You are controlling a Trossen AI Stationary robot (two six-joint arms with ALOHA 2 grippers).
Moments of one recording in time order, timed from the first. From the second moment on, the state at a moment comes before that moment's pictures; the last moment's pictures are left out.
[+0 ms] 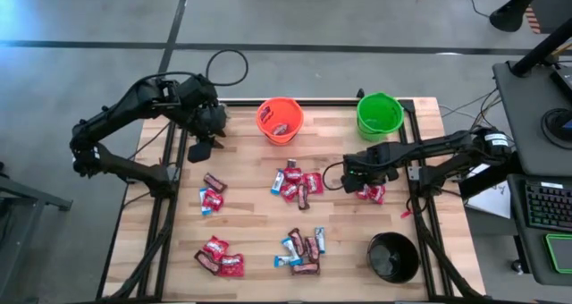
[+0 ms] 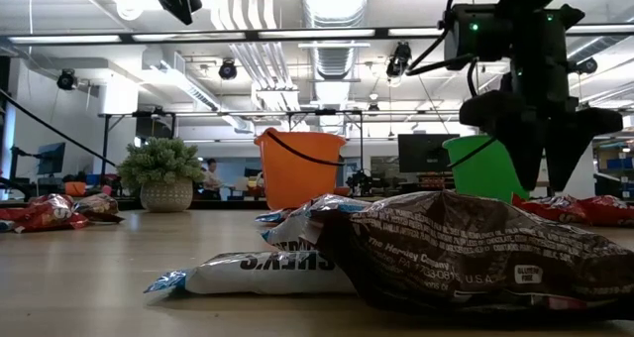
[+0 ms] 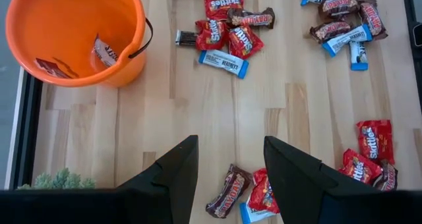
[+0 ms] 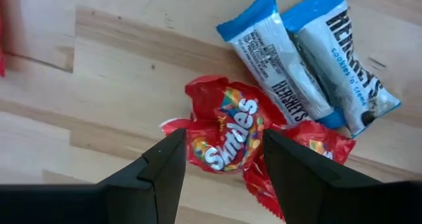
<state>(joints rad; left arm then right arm) 0.40 1.25 1.57 -1.41 0.23 0.33 -0.07 1.37 0.77 -0.88 -0.08 1.22</state>
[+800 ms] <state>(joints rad) 0.40 1.25 1.57 -1.41 0.23 0.33 -0.07 1.38 0.63 -0.72 -0.08 1.27</state>
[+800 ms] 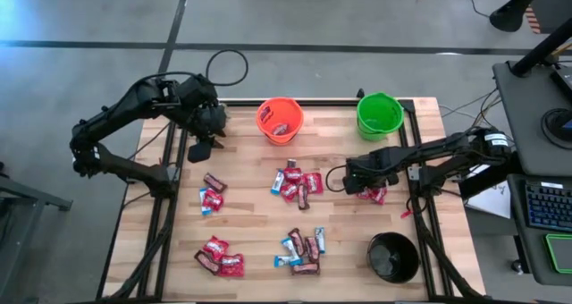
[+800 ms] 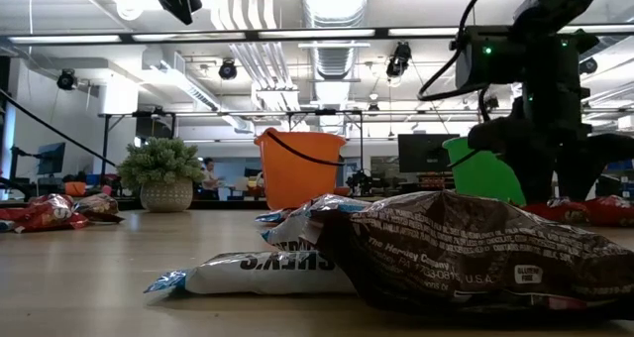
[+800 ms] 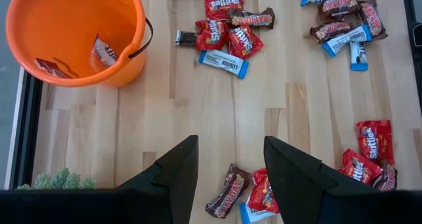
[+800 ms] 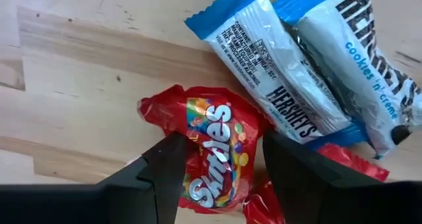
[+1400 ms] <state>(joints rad) 0.40 1.25 1.57 -1.41 0.23 0.33 -0.07 1.38 0.67 -0.72 -0.15 1.19</state>
